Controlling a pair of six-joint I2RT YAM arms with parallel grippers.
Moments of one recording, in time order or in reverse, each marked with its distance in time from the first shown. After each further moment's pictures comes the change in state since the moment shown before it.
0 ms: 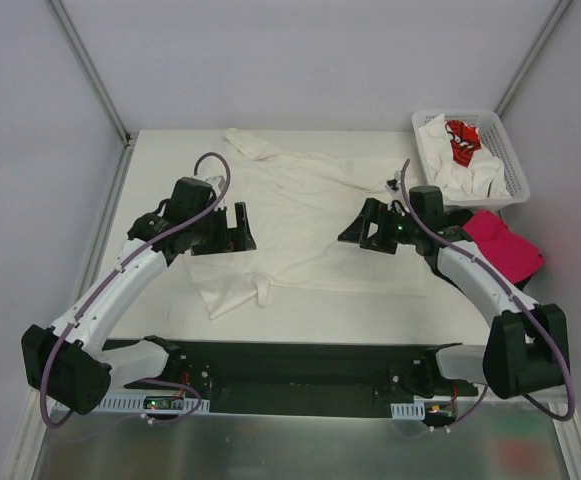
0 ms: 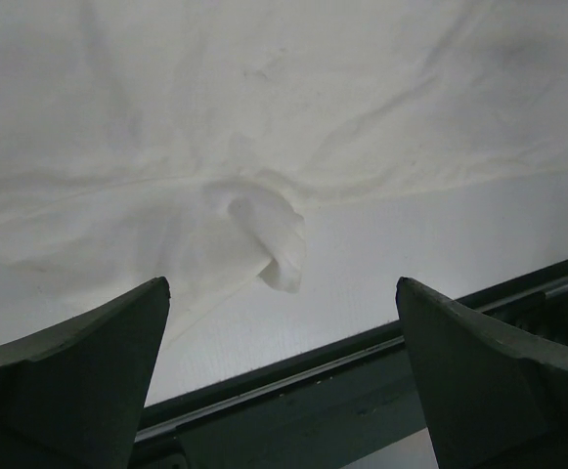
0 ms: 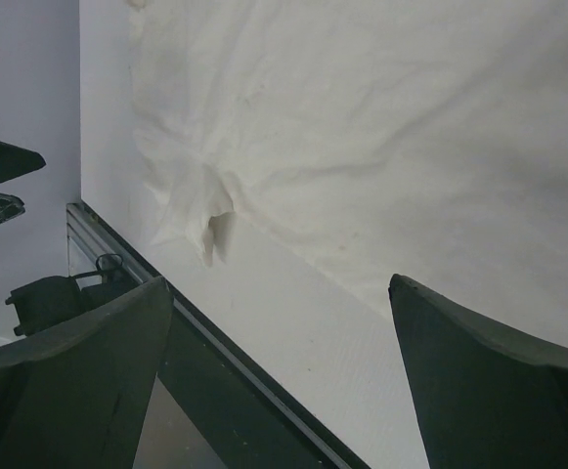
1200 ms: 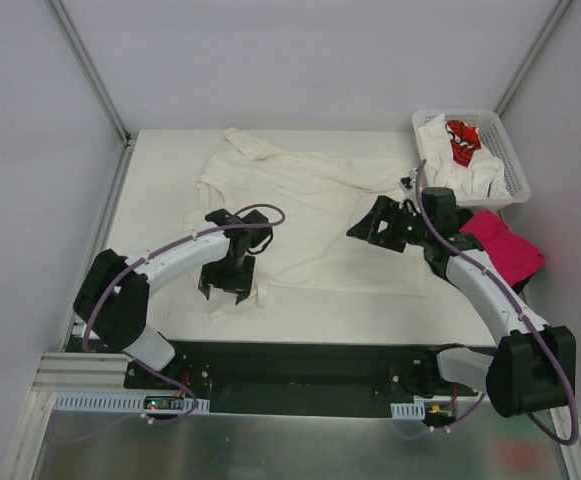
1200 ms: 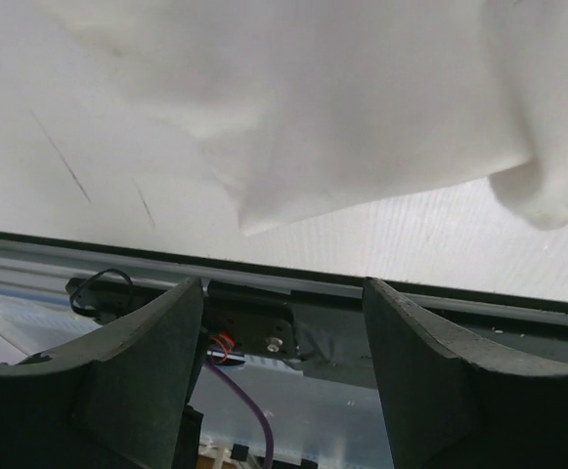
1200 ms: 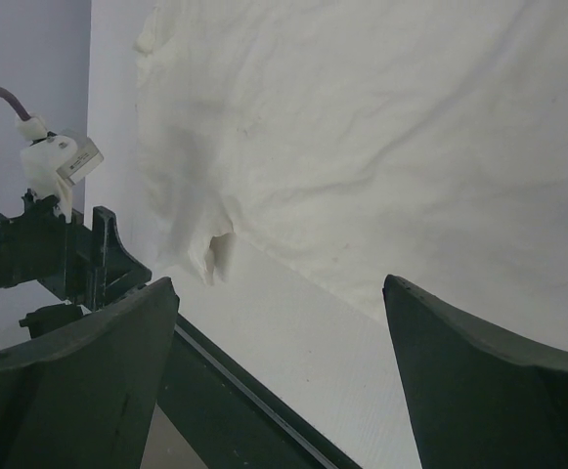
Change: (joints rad) left arm -0.264 0.361 0.005 -0.466 -0.344 -0.124; right arm -0.037 -0.135 -0.042 -0.013 0.060 0.014
